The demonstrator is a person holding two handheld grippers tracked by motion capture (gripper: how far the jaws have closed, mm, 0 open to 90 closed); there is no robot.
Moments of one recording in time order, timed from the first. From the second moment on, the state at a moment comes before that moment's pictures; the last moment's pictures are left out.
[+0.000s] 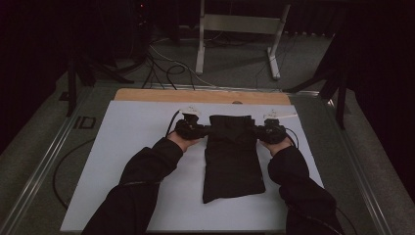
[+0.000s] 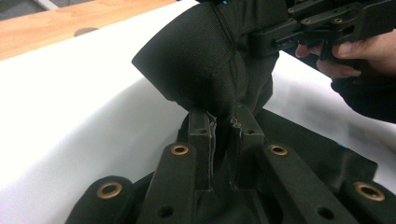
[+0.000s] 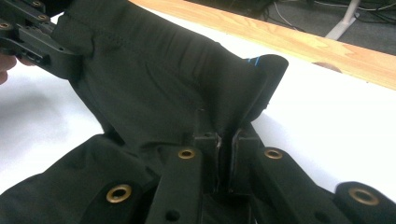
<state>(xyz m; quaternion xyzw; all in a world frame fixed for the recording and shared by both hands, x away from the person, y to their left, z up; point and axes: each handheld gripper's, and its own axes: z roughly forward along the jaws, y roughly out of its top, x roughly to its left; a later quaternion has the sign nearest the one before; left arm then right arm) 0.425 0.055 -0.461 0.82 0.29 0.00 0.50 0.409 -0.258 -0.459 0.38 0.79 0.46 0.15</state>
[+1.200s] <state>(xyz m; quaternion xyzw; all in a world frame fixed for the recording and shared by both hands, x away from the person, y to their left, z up) 0.376 0.061 -0.467 0.82 0.27 -0.04 0.50 0.361 -0.260 -0.461 0.36 0.80 0.46 0.13</state>
